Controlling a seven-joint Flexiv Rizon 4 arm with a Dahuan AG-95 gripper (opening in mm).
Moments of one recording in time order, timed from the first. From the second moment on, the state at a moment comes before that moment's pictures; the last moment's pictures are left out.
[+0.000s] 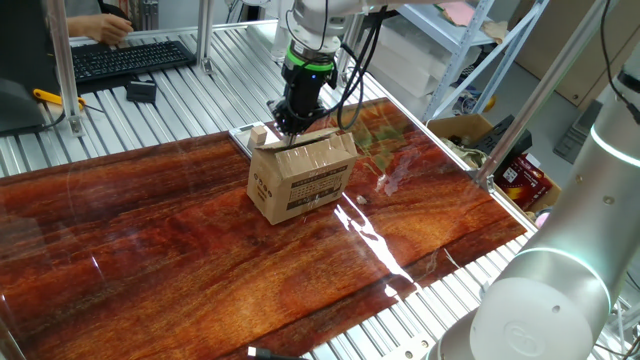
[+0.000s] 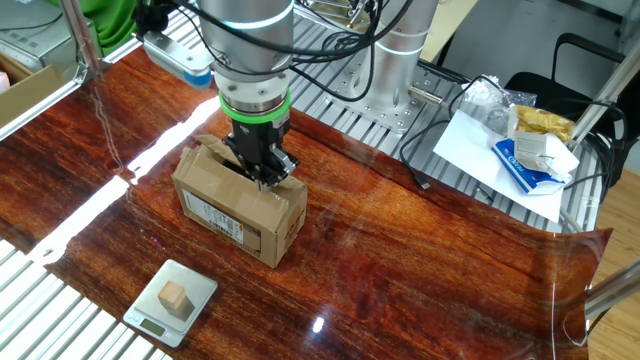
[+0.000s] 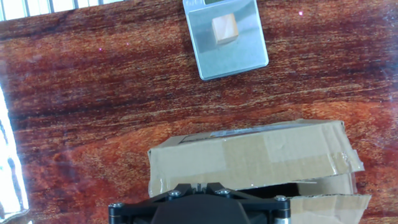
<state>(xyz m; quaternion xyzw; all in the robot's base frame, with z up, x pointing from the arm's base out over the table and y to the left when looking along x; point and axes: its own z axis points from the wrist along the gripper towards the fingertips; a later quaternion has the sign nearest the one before) 0.546 -0.009 0.172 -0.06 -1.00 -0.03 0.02</state>
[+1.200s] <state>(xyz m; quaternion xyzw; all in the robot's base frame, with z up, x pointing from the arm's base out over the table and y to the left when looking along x) 0.541 -0.003 0.159 -0.06 -1.00 -0.04 0.02</state>
